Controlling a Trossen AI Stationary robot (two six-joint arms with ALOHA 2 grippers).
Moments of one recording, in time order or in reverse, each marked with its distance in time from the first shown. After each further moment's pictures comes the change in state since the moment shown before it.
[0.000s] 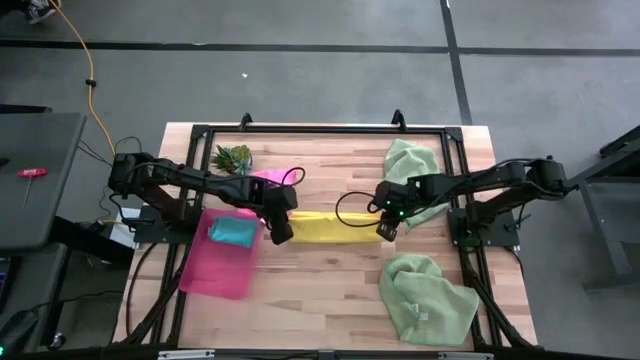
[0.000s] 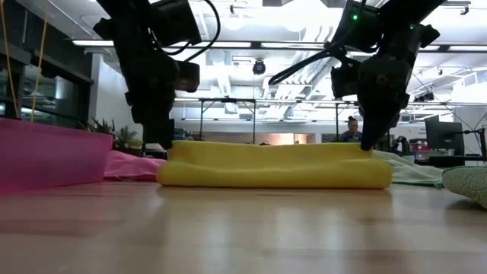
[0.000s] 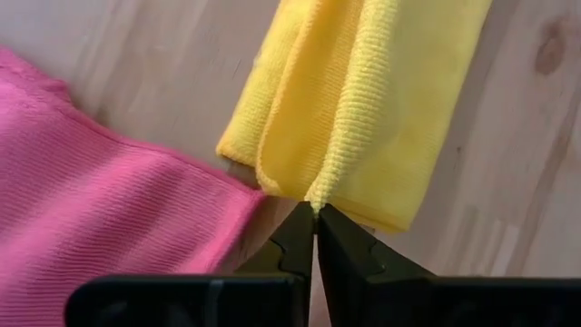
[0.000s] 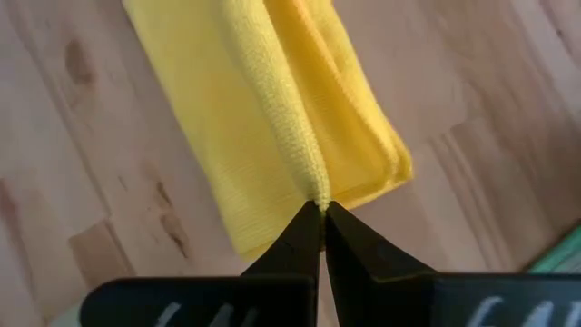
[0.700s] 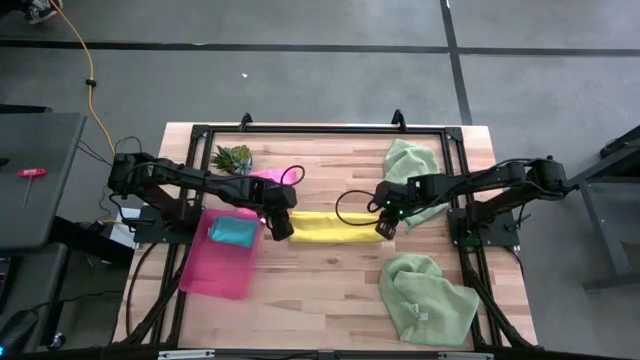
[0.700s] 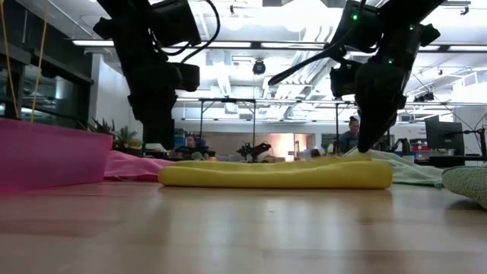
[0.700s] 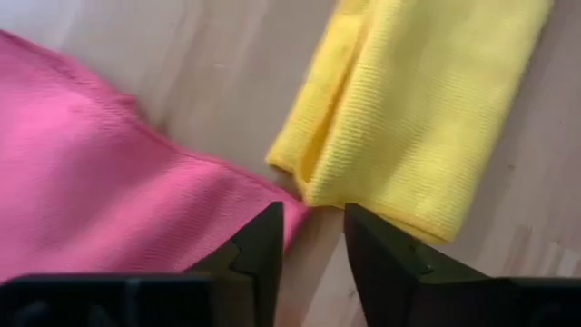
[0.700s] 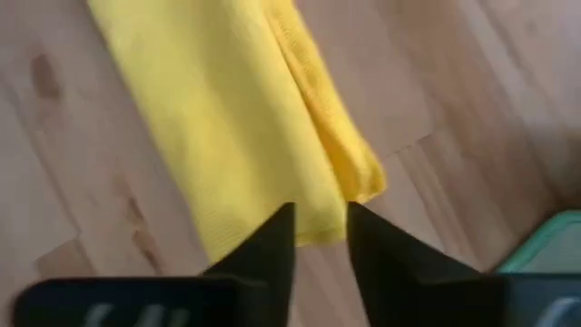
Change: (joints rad) left arm 0.022 -0.008 0.001 -0.013 -0.091 0.016; right arm -0.004 0.000 0.001 -0.001 0.073 -0.002
